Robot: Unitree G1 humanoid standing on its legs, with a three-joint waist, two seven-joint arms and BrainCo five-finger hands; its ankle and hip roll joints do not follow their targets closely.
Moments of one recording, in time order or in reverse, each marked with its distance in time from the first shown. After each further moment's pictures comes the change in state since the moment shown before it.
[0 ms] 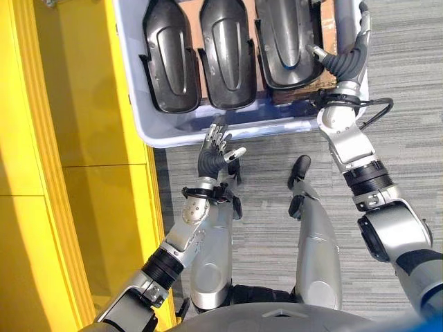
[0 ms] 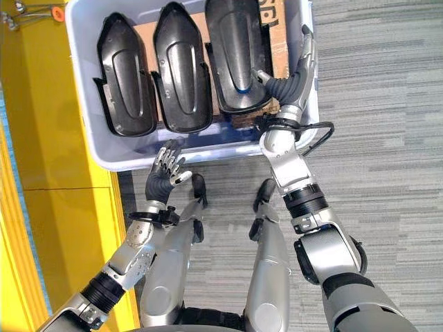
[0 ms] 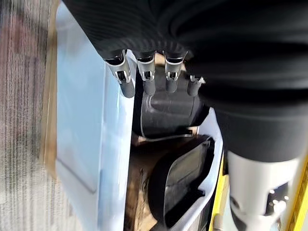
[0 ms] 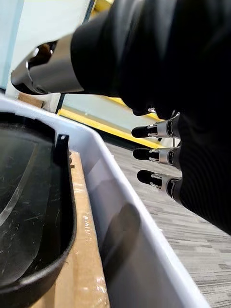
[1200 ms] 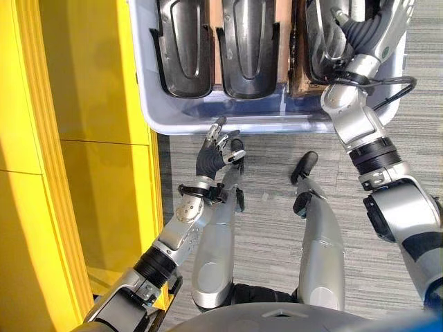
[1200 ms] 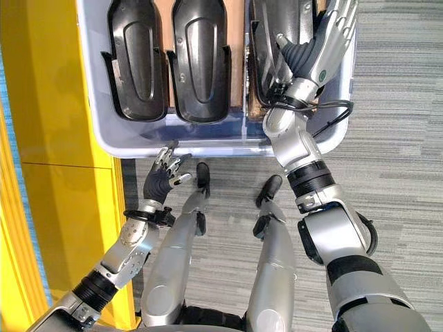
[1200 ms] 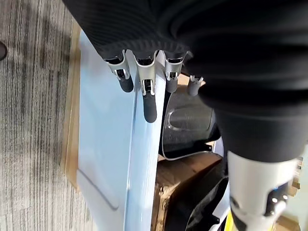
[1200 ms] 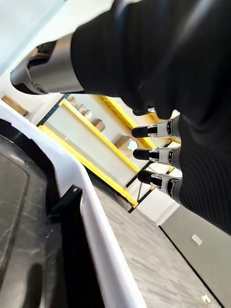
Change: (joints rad) left arm -0.005 0.059 -0.031 -0.017 -0.008 0.021 -0.052; right arm -0.122 -0.035 0.061 0.076 -0.269 0.029 -0.285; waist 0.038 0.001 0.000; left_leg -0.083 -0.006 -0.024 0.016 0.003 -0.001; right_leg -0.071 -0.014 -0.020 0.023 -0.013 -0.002
